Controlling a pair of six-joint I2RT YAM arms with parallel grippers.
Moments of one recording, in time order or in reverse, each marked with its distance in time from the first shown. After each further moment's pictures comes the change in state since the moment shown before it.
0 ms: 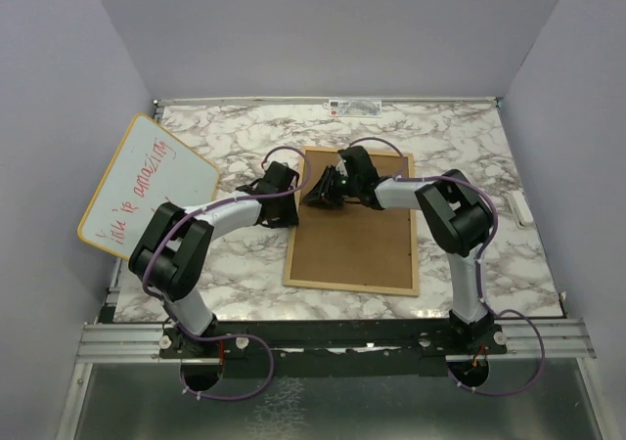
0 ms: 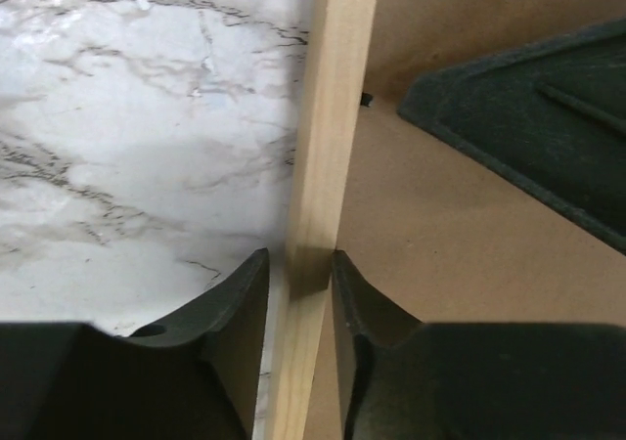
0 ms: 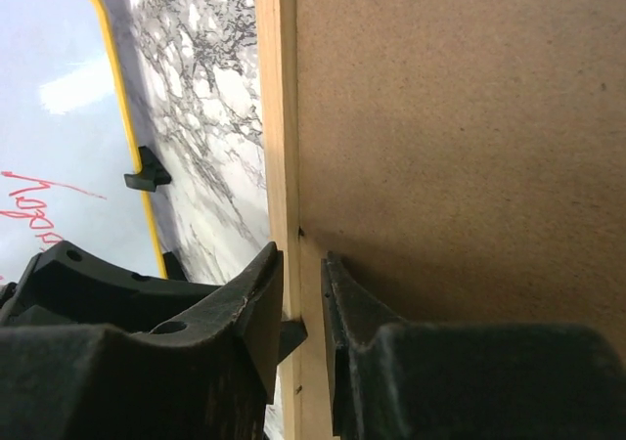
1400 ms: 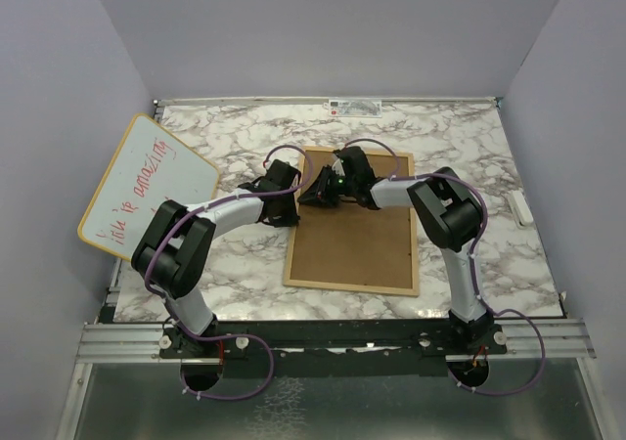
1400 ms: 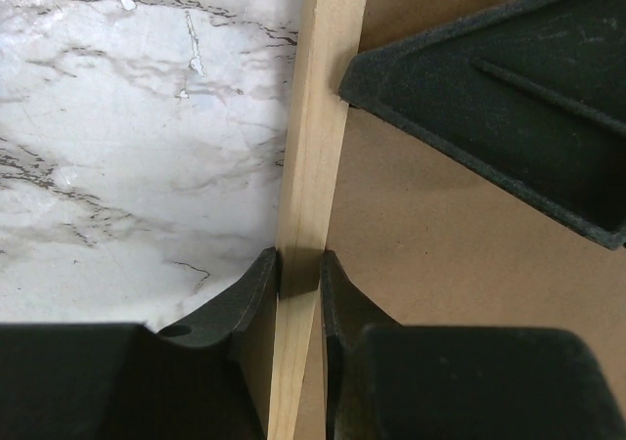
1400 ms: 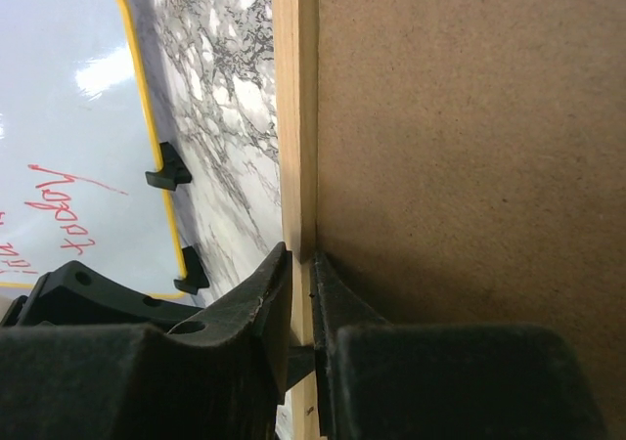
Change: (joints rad) left arm -0.006 0.044 0.020 -0.034 0.014 -0.010; right arm -0.001 0.079 0.048 0.082 -0.074 0.040
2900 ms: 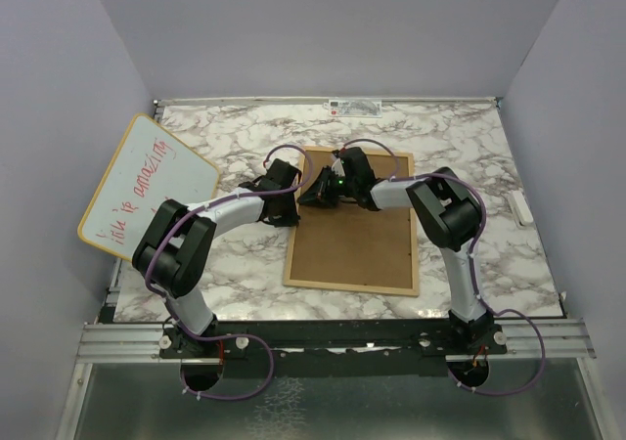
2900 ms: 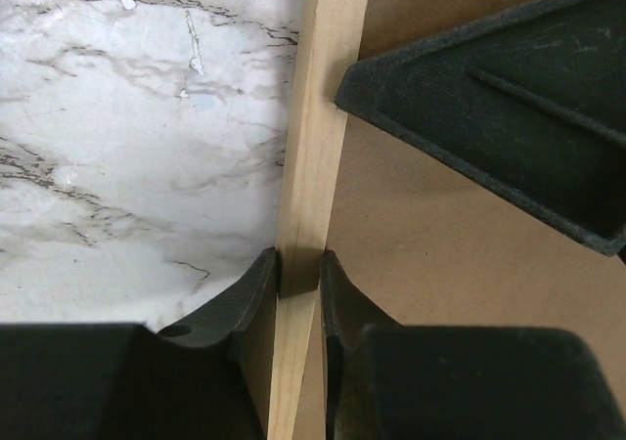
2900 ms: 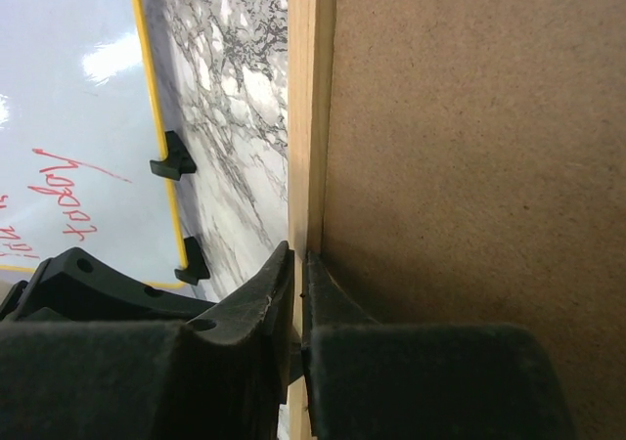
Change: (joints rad) left arm 0.000 0.007 0.011 -0.013 0.000 -0.002; right arm -0.001 0.009 -0.015 0.044 -0.019 -0.010
